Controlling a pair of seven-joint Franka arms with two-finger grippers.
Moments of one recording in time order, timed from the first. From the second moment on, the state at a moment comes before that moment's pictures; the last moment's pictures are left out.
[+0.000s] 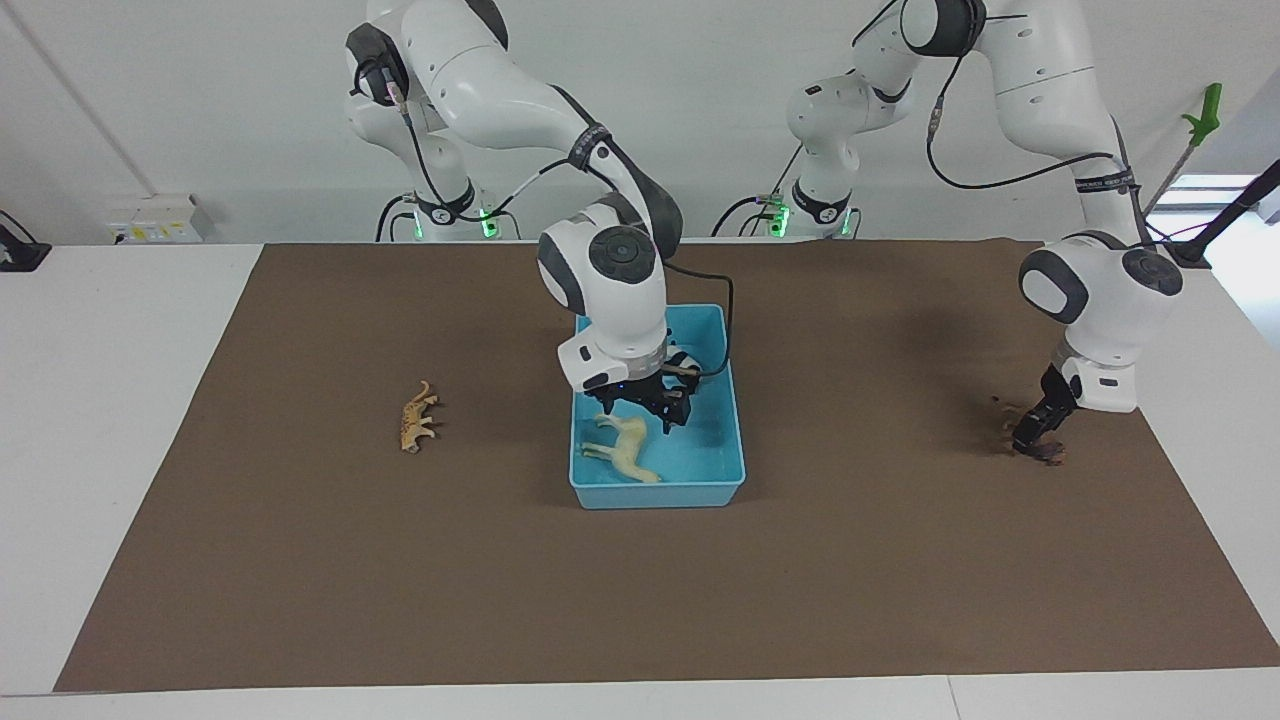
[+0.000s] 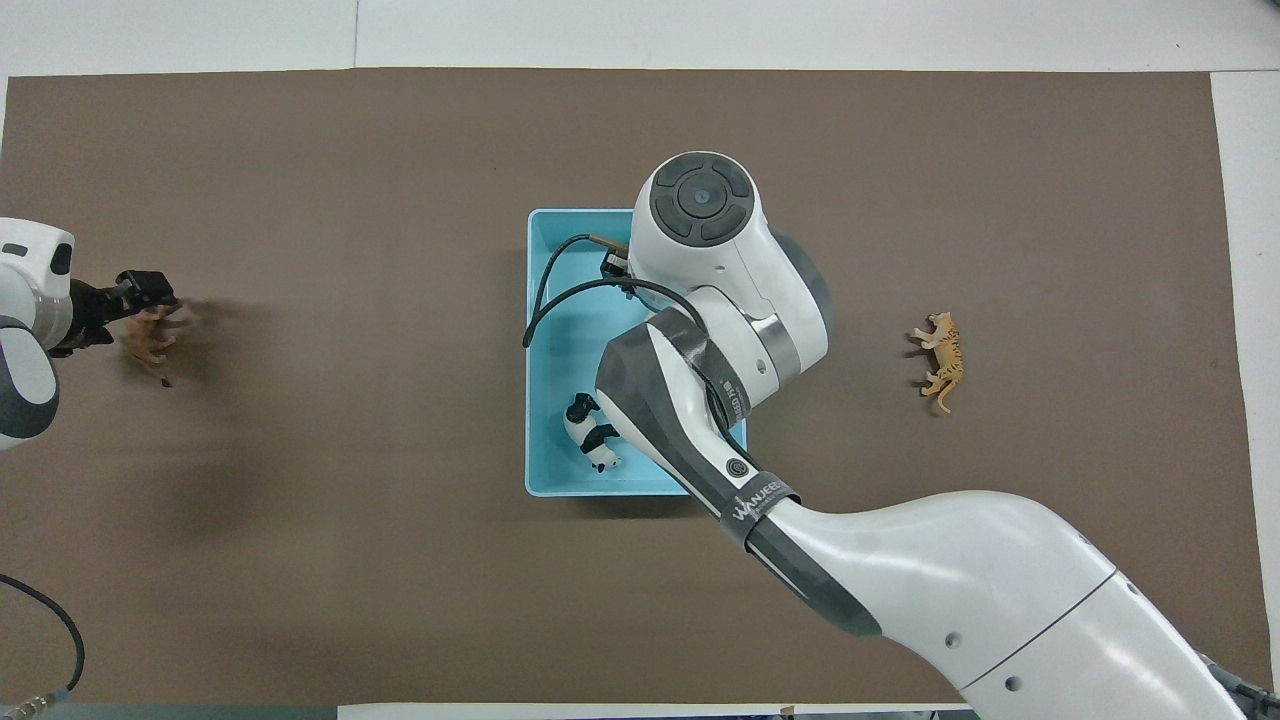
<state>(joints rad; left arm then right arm) 0.24 0.35 0.02 -2.00 -0.02 2.52 -0.19 0.42 0.56 0.15 -1.41 -0.05 2.01 1.00</state>
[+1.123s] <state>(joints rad) -0.14 0.21 -0.03 -1.72 -0.05 1.93 -0.90 -0.11 0.22 0.14 -1.83 -0.04 2.10 0.08</state>
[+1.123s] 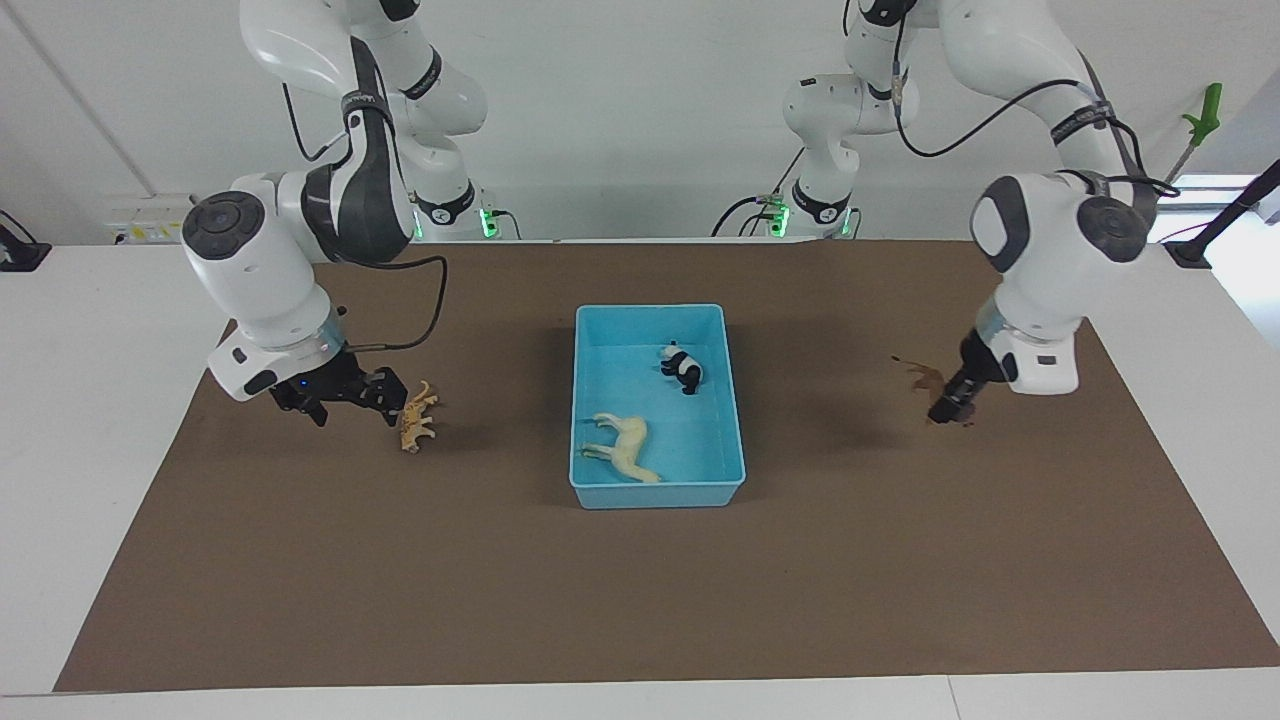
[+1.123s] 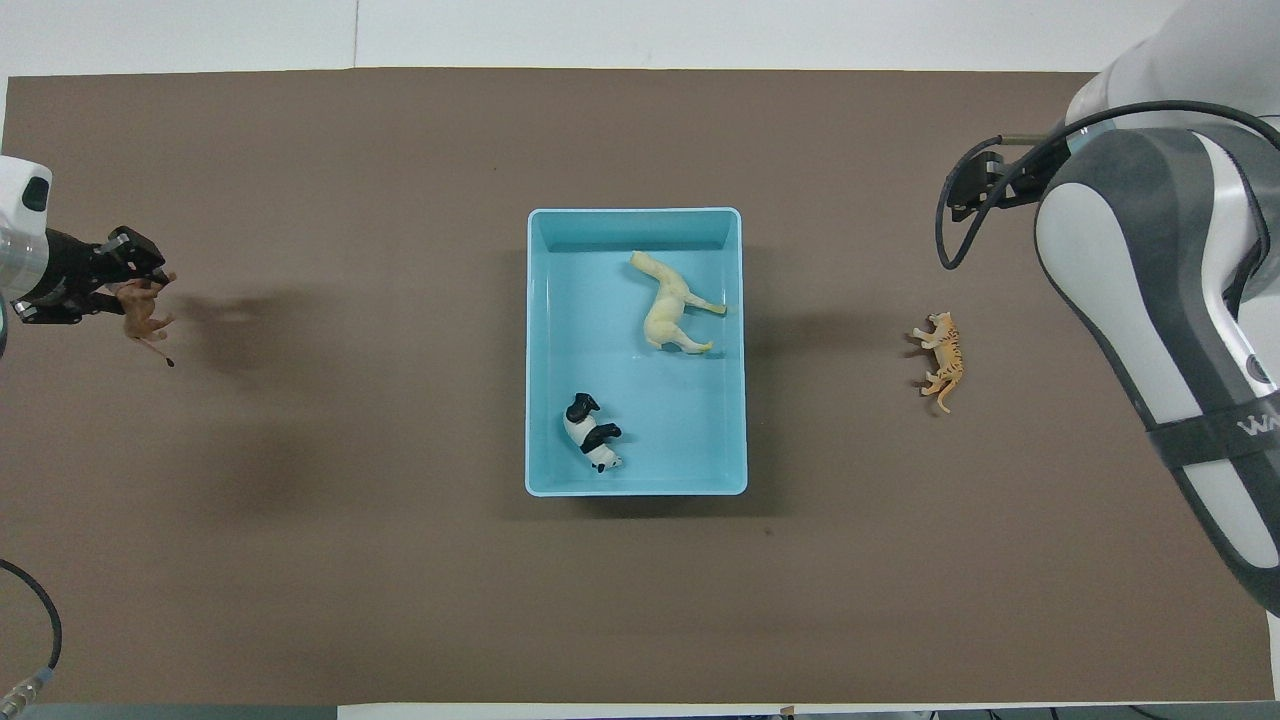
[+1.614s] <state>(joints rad) -0.56 0.17 -0.03 -1.79 -0.08 2.05 -1.57 -0.13 0.12 0.14 -2.12 -0.03 2.29 0.07</state>
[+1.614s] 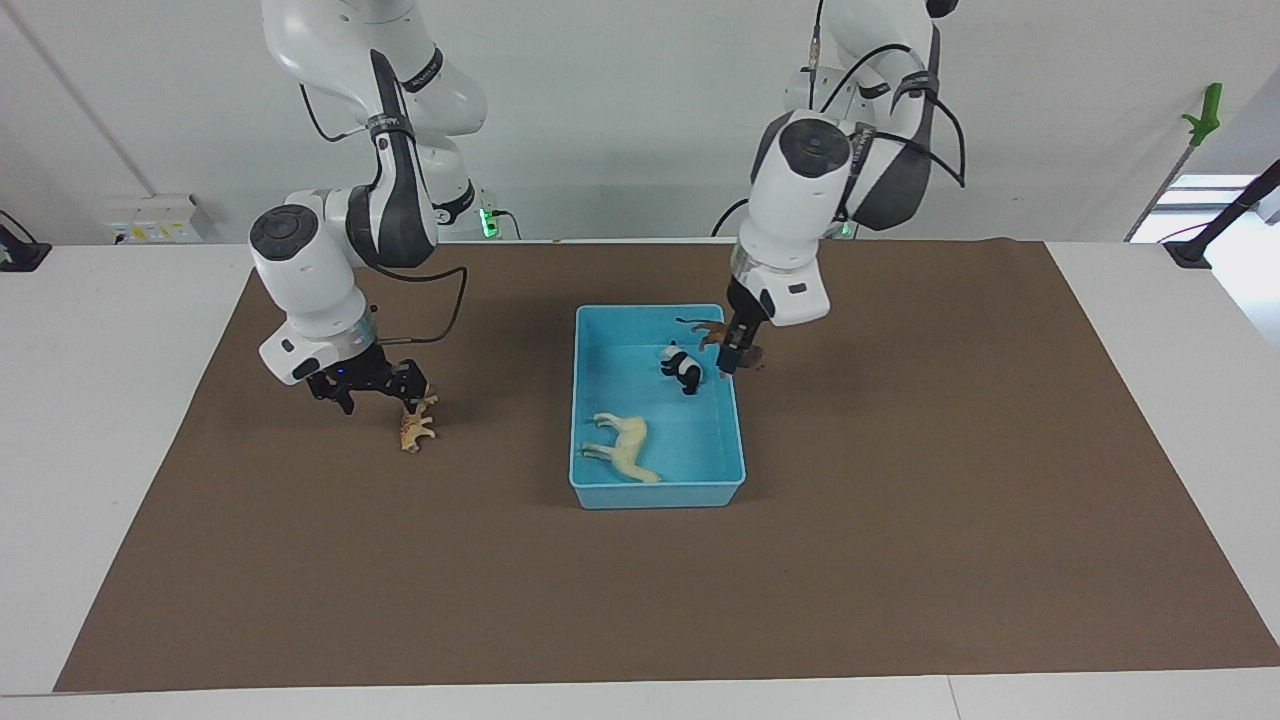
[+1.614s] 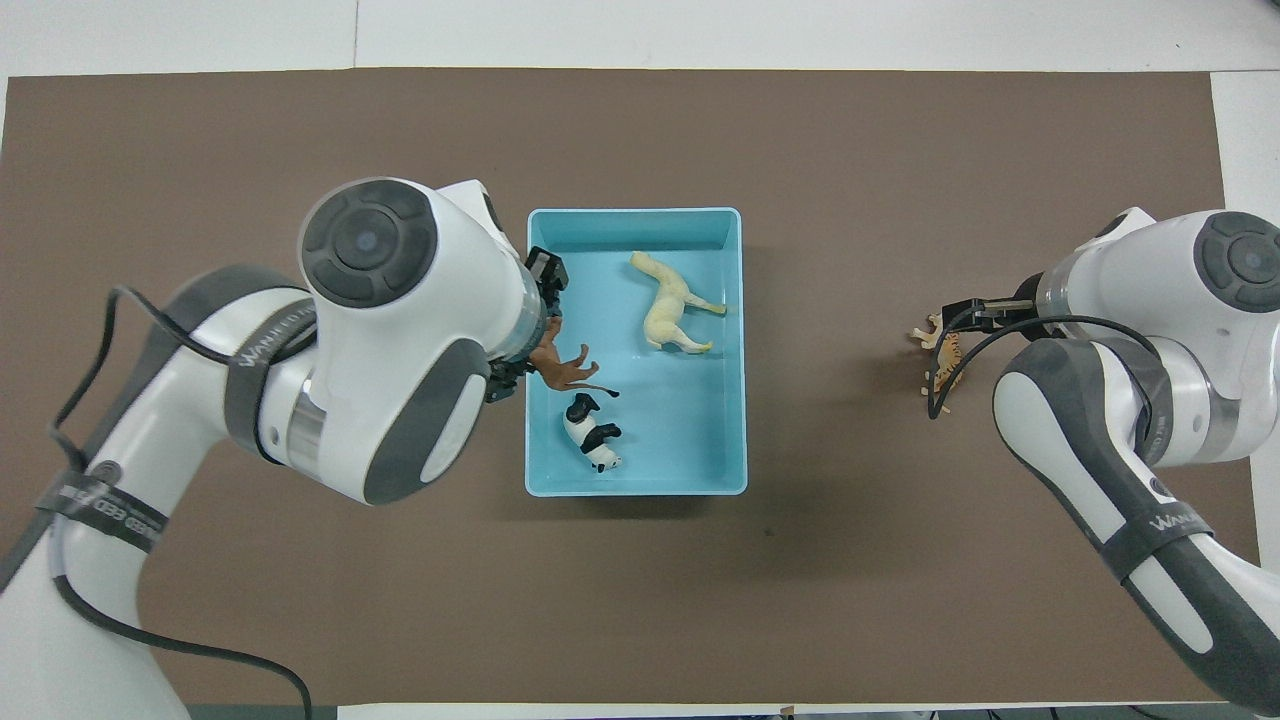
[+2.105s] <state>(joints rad) -0.70 0.14 -0.03 -2.00 -0.08 2.25 -1.65 -0.13 0.12 0.15 -2.20 0.03 2.40 0.05</state>
